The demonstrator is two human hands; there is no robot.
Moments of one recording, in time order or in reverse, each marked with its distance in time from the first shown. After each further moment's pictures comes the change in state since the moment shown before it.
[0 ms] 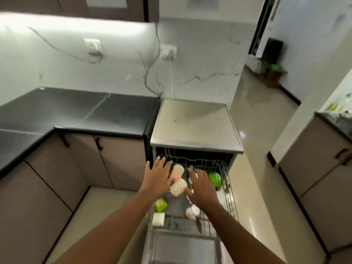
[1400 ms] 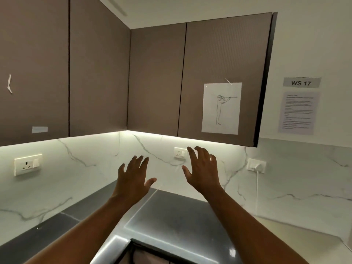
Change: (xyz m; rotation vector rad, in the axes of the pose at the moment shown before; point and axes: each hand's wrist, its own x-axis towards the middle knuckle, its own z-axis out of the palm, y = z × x) left_hand 0.055 -0.557 -0.346 0.188 0.746 -0.306; right_hand 0.411 -0.509 -0.236 -0.093 0.842 -0.373
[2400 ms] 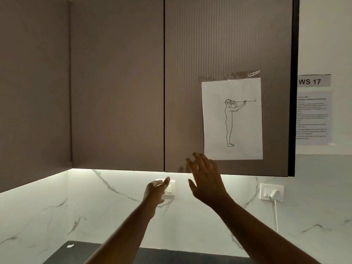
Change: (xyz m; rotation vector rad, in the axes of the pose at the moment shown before) left_hand 0.346 0.032 0.274 -1.368 -0.442 -0.495; right_hand 0.221 0.109 0.256 -0.133 0.024 -0.042
